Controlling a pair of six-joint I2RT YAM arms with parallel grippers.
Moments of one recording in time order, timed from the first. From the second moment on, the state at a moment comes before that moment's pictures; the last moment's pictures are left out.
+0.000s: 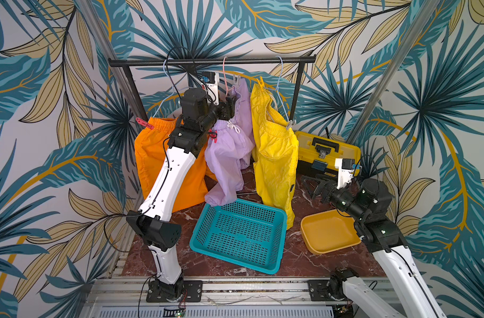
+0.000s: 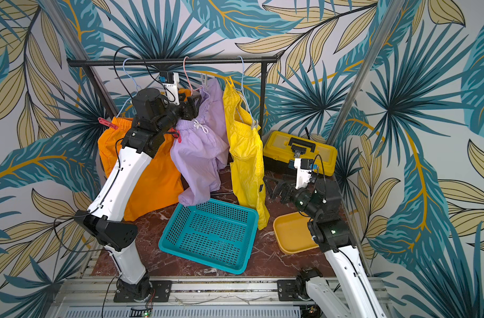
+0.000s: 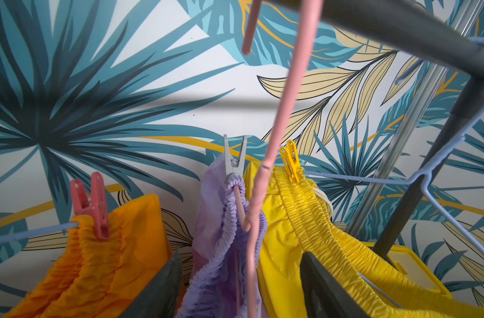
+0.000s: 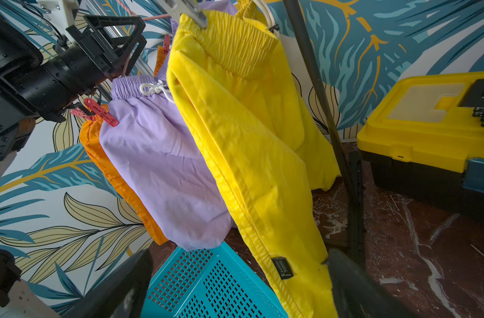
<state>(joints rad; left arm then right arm) -0.33 1.84 2.23 -0.36 0.07 -0.16 0.17 0.80 0.94 -0.29 -0.42 0.44</state>
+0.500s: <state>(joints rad) -0.33 1.84 2.22 -0.25 0.08 -0.12 0.17 0.83 0.94 -0.28 -0.41 0.42</state>
